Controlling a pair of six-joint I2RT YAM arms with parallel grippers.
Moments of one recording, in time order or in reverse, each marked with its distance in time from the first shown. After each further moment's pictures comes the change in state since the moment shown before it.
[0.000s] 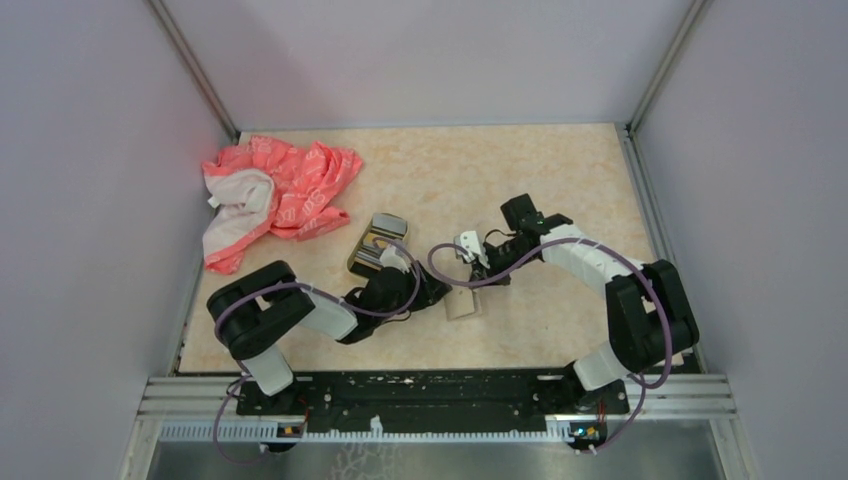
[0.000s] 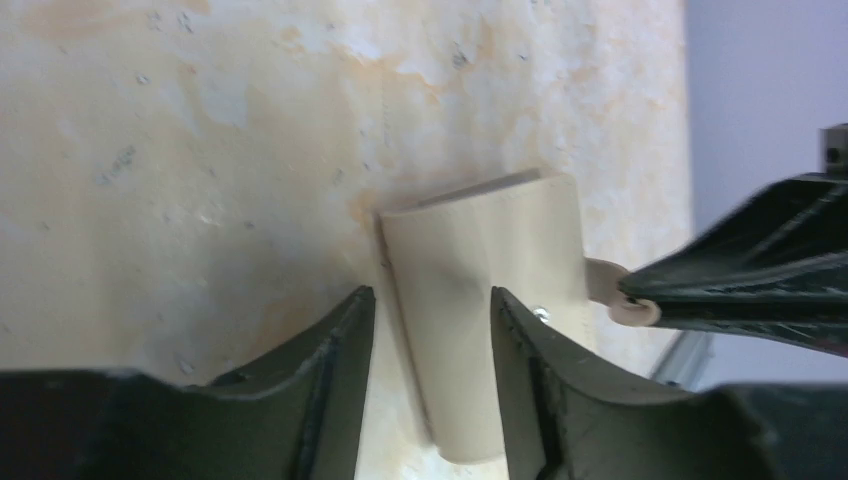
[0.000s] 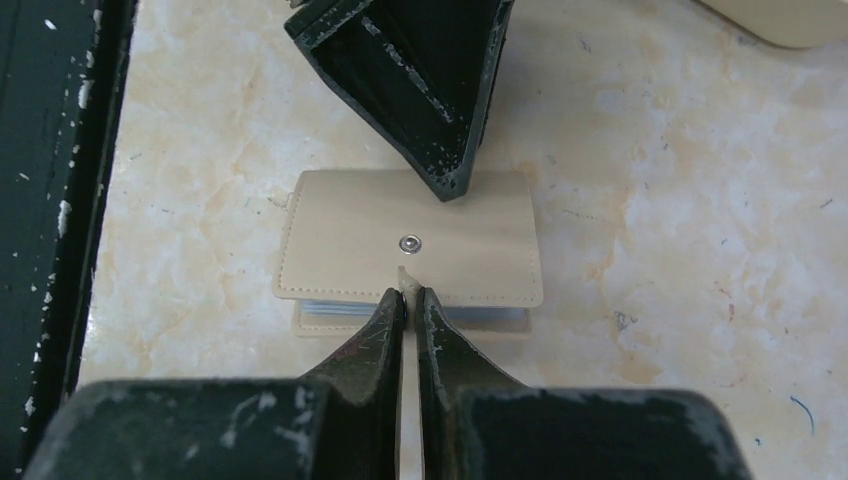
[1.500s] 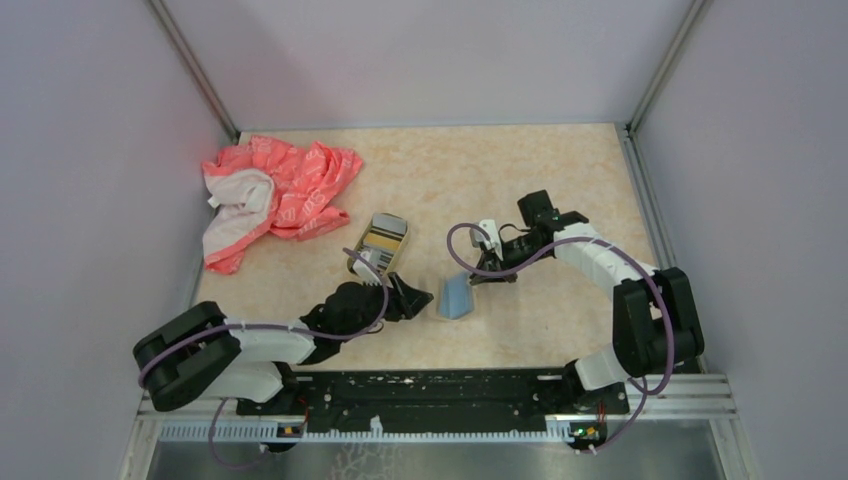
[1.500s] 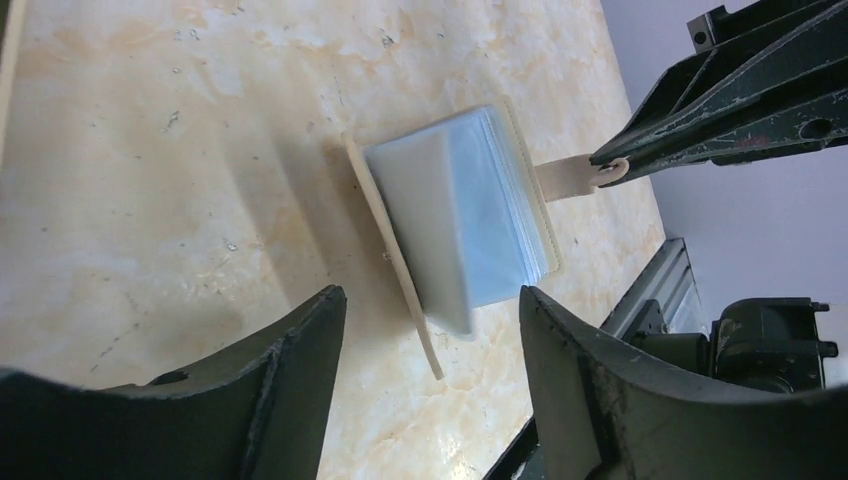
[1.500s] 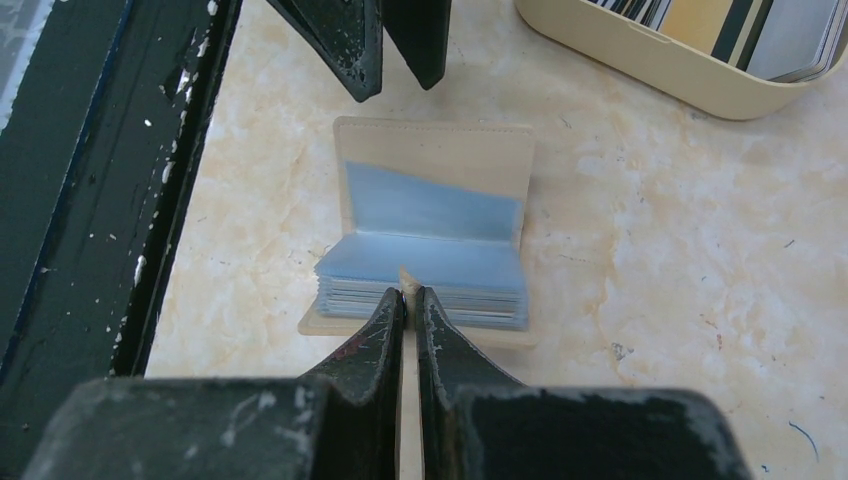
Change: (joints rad) left arm -0.001 -0.409 -0.251 0.007 0.061 0.173; right arm -0.100 -0.037 0.001 -0.055 -0.242 -0.027
